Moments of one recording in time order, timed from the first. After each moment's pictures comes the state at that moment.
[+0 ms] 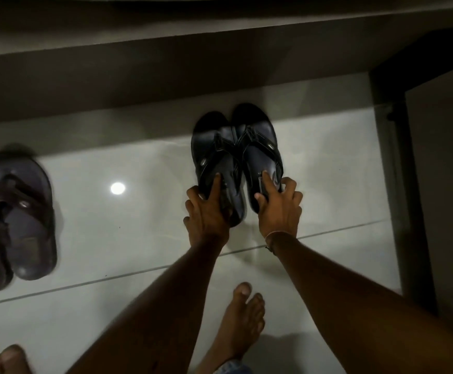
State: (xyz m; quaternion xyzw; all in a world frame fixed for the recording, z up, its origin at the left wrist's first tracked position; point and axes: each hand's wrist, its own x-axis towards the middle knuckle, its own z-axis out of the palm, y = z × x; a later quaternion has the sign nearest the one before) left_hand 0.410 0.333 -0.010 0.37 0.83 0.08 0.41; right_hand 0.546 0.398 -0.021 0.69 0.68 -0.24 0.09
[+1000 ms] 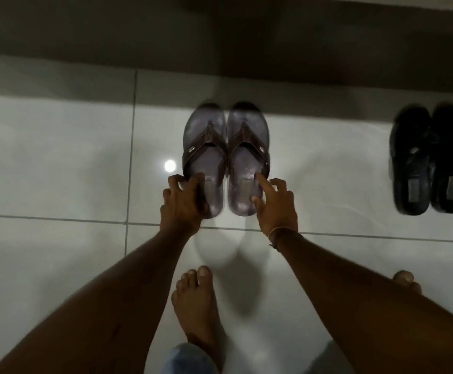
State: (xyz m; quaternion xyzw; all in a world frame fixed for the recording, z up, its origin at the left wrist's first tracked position) left_hand -0.008 0.014 0.000 0.32 0.87 0.07 0.37; right_hand 0.173 0.133 -0.021 0.55 0.76 -0.34 0.11
